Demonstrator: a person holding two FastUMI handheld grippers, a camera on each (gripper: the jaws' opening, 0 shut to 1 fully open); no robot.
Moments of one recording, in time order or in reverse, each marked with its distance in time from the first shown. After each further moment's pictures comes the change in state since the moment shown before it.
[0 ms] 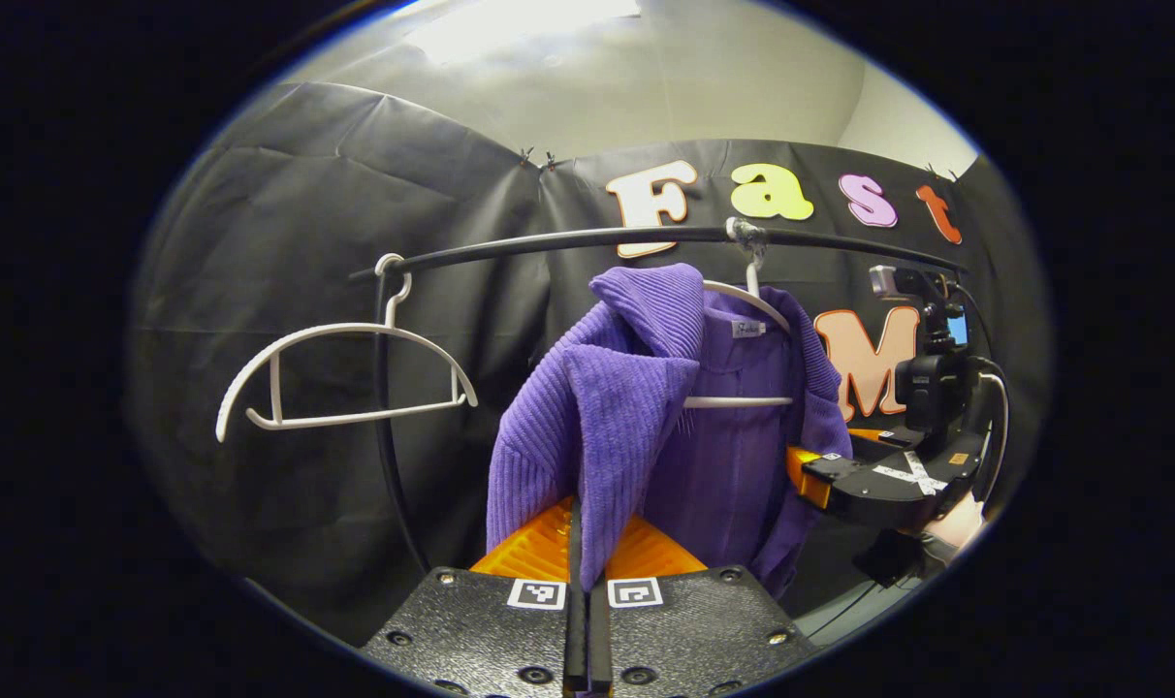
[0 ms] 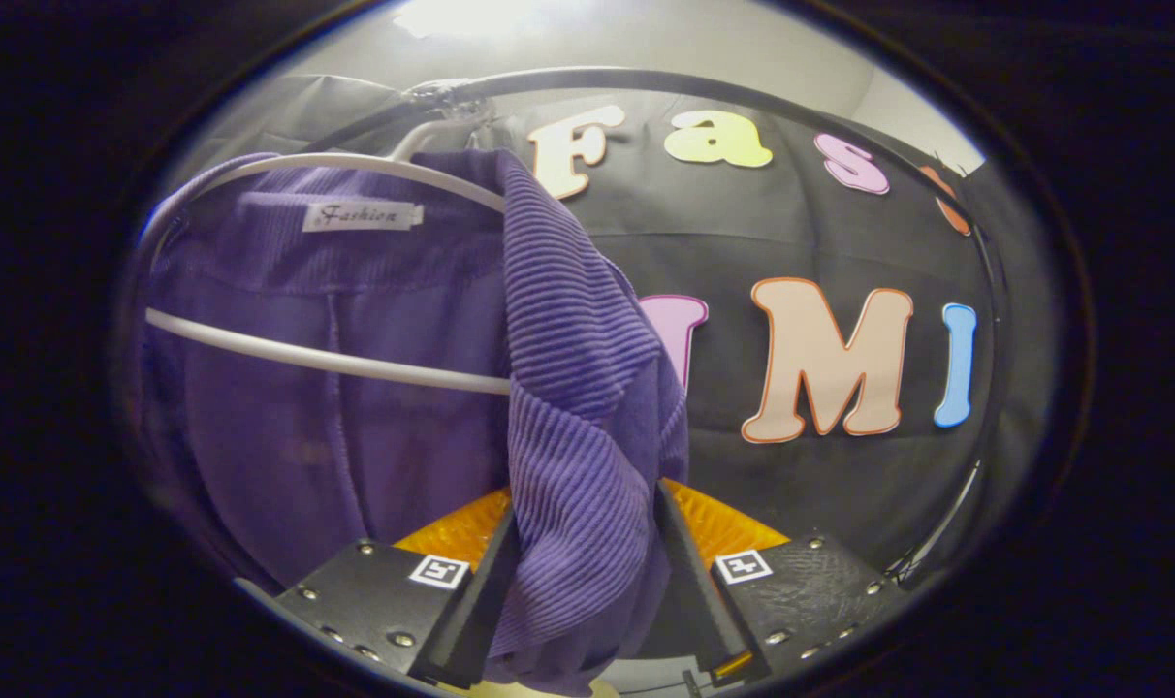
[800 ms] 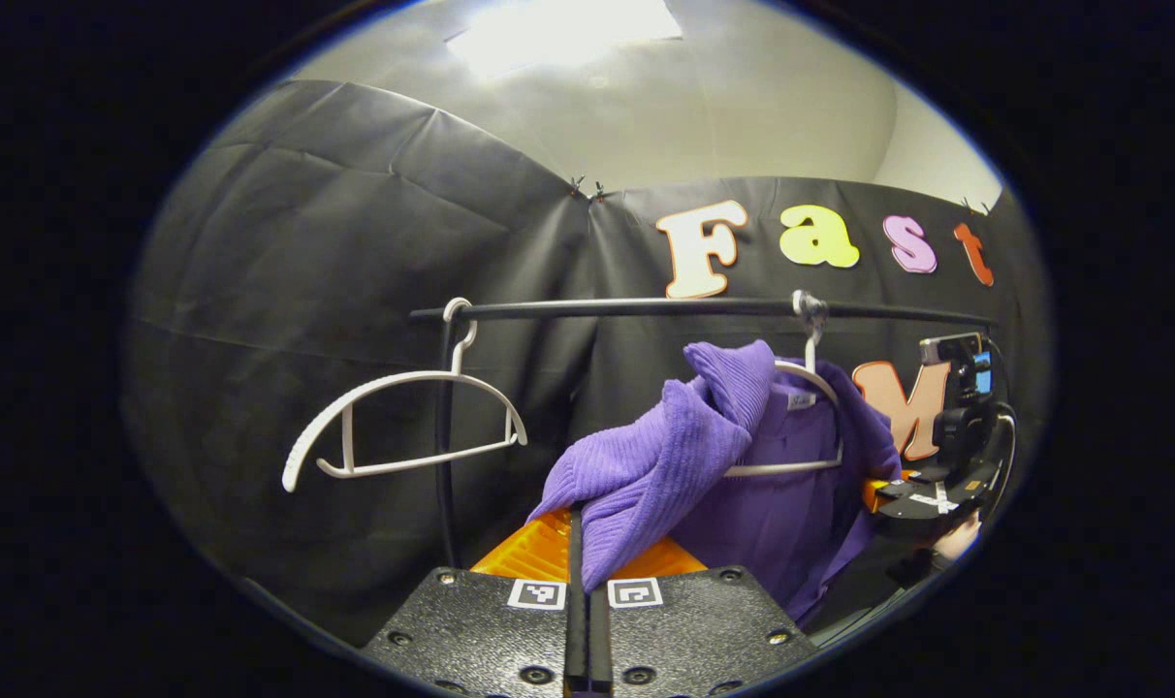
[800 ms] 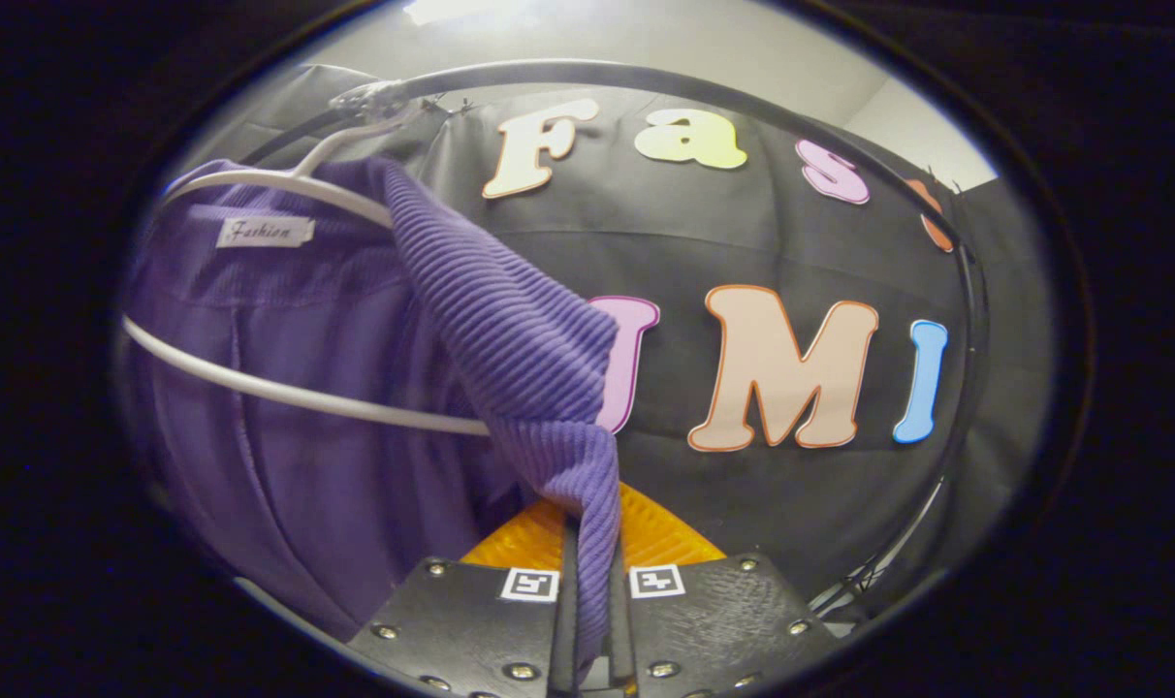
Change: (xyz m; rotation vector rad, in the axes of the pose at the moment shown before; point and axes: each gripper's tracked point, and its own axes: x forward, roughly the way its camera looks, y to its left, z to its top) left arm -0.012 0.046 0.057 -0.080 -0.096 0.094; right arm 0.011 -0.057 0.025 -0.042 -0.005 -0.124
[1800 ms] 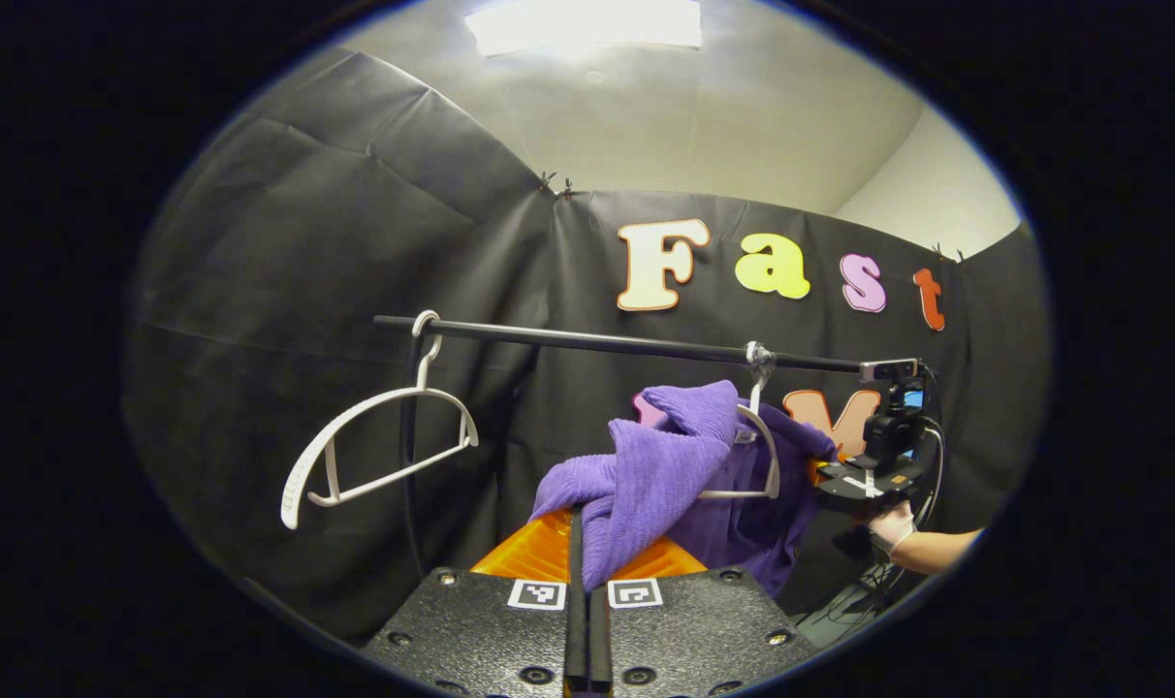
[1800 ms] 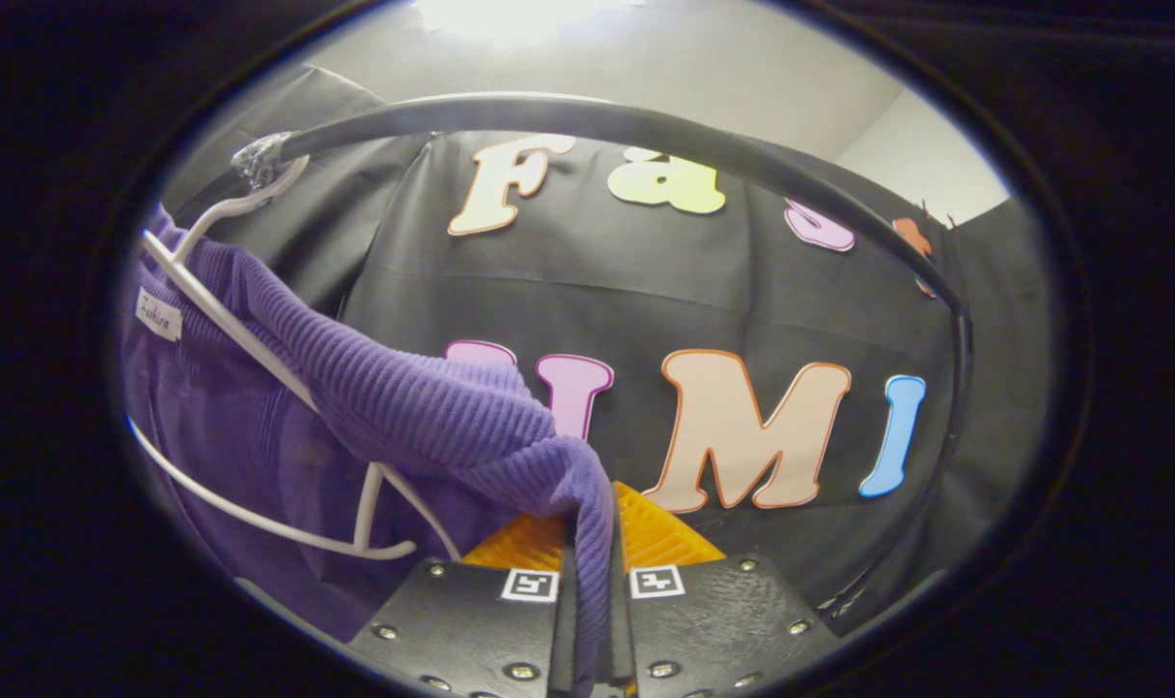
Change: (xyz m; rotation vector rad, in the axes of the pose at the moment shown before) left arm -0.020 -0.007 0.034 -0.080 0.066 -0.239; right arm 0.028 -0.042 0.069 -0.058 -0.127 -0.062
